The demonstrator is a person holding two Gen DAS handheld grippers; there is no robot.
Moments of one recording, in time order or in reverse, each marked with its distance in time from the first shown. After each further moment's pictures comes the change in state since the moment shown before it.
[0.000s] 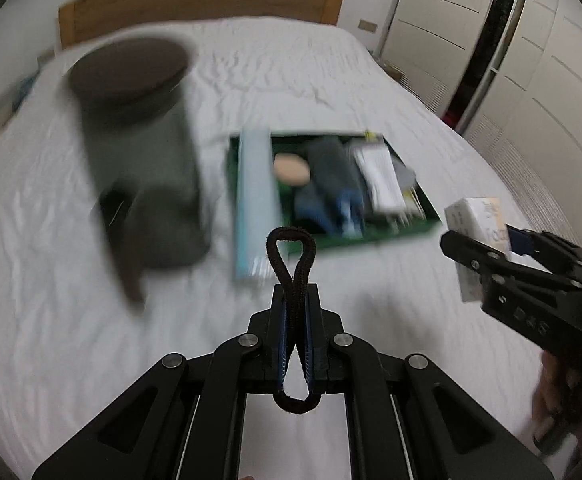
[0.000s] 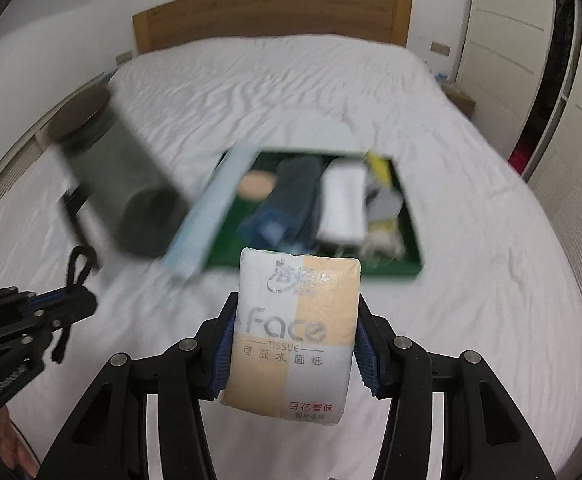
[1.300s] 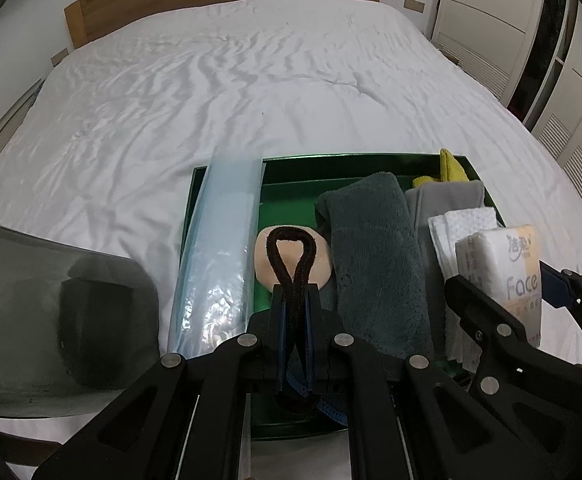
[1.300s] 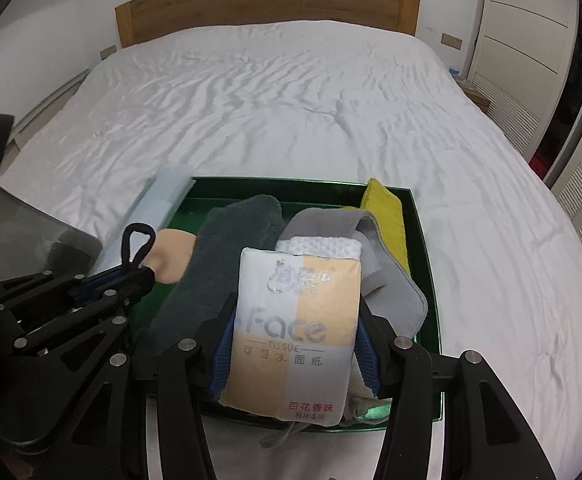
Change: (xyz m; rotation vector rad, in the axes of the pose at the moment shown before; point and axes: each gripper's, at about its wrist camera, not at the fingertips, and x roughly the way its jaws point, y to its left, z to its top) left arm 0.171 -0.027 0.092 -0.041 0.077 0.183; right arm 0.187 -0.036 0.064 -0.021 0.064 -0.002
